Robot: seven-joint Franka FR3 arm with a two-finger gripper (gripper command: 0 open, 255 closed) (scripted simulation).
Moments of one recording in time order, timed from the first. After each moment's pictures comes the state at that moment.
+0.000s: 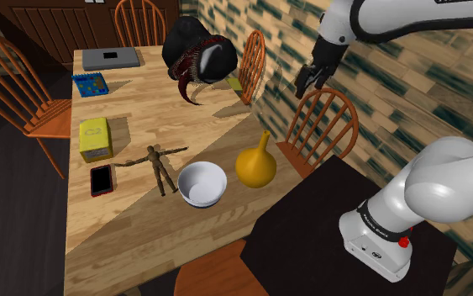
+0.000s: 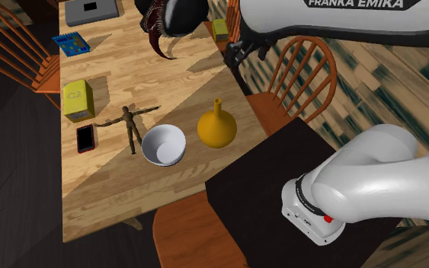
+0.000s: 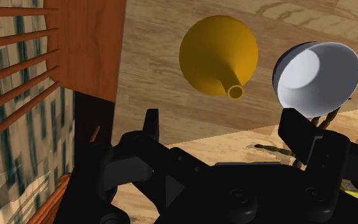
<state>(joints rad) 0.04 -0.63 0.00 -2.53 -0.06 1.96 0.11</state>
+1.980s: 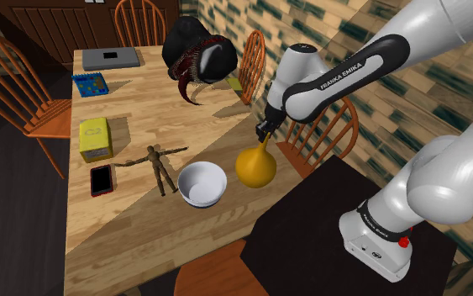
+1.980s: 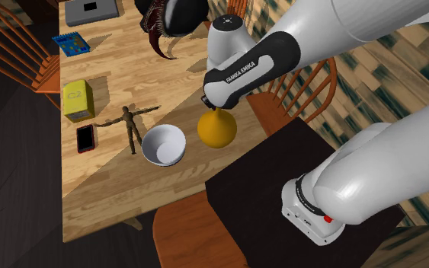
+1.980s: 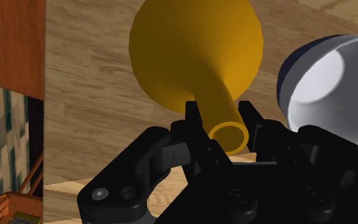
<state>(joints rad) 0.10 -0.09 0.03 -2.65 -0.01 2.64 0.13</state>
